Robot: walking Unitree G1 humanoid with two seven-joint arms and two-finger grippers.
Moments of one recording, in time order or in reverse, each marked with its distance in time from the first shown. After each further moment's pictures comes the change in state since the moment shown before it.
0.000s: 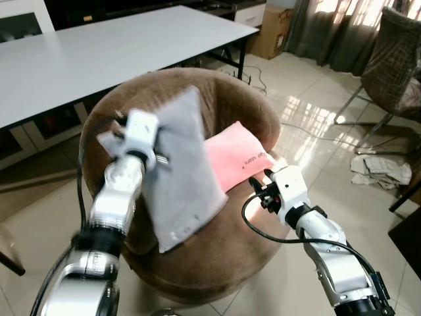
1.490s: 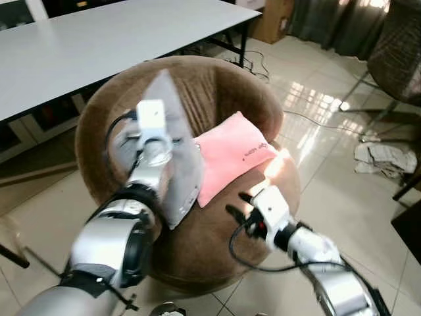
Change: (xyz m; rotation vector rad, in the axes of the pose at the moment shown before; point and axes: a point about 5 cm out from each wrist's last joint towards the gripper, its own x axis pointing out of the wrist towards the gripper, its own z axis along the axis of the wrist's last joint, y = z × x) left arm 0.029 -0.022 -0.014 -0.196 0.211 0.324; right arm -0.019 0.045 -0.007 0.013 0.044 0.297
